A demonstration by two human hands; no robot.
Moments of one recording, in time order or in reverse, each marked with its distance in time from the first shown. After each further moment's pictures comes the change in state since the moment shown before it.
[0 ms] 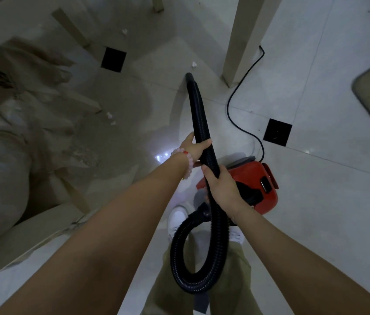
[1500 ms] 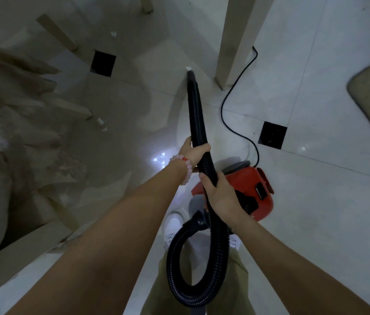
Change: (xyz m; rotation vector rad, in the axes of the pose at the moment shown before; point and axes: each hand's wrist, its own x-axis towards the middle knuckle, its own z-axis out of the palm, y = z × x) left_hand 0.021 0.016 0.020 0.029 -0.004 -0.061; right_hand 0.014 -0.002 -0.015 -0.040 -0.004 0.002
